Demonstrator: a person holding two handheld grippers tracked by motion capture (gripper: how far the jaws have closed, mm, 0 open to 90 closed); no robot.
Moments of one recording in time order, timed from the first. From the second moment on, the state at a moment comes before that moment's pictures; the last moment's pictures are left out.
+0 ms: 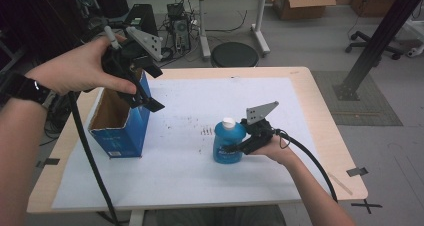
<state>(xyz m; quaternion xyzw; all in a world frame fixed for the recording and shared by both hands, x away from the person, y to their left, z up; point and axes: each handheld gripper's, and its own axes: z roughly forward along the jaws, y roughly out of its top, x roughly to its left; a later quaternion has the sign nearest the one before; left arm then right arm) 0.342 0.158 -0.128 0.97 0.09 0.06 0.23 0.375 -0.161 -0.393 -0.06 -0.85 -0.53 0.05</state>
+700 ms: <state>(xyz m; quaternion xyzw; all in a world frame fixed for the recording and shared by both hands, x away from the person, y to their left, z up) 0.344 0.154 -0.129 0.97 0.08 0.05 0.23 0.372 -0.162 -0.393 -0.05 -0.85 -0.53 0.03</state>
